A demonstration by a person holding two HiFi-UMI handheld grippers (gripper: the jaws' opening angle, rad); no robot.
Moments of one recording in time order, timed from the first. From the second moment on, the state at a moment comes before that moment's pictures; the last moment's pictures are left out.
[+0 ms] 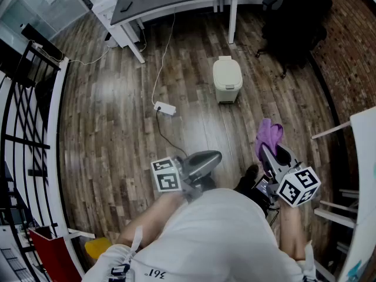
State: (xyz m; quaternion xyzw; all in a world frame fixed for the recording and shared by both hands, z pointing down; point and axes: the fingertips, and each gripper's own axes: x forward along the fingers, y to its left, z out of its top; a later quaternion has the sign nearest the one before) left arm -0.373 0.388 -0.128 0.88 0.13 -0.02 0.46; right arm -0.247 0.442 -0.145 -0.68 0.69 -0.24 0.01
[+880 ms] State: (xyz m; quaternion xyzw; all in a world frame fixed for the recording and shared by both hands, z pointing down) left arm -0.399 0.366 -0.126 0.90 0.07 -0.03 0.44; right arm -0.238 0.451 -0.147 -0.69 0.68 -0.25 0.06
